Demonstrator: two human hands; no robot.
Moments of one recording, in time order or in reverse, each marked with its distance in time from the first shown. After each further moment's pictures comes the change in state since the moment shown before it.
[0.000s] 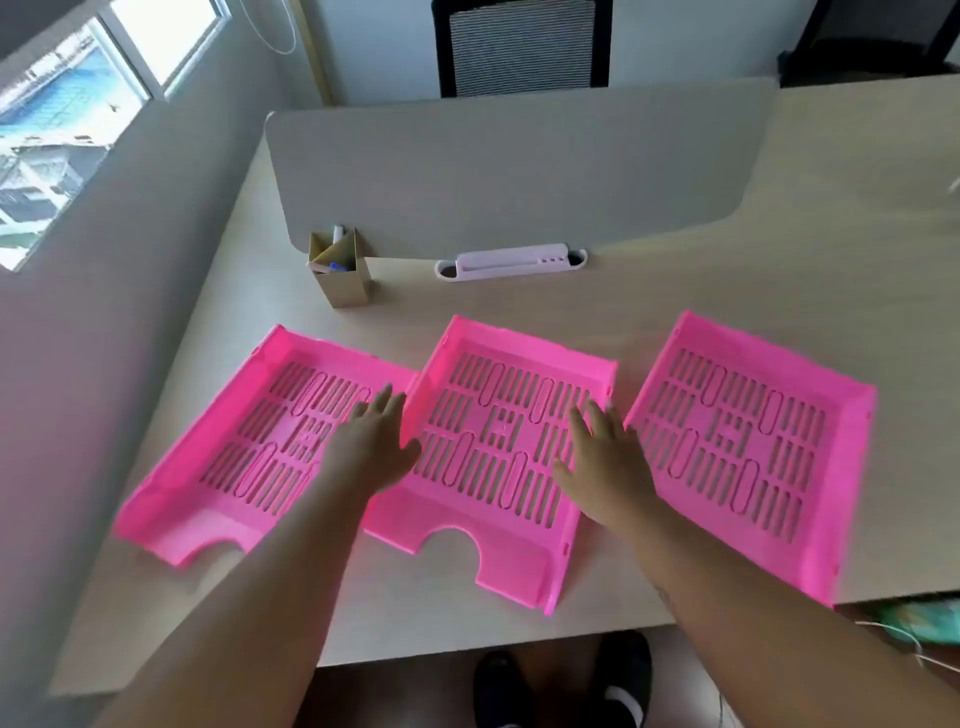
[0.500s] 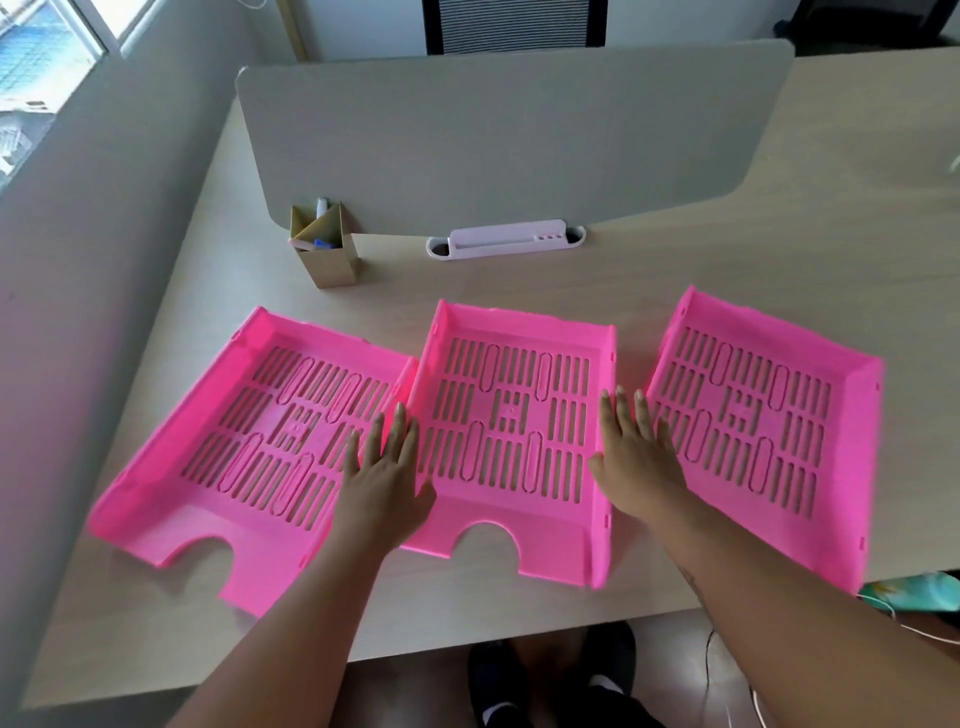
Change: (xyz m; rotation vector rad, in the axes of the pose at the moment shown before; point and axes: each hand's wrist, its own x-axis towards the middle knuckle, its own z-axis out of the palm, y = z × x) left_hand -0.032 -0.003 0.066 0.110 0.038 0.088; right_hand 0.009 0.035 0.027 -0.062 -0.132 0.113
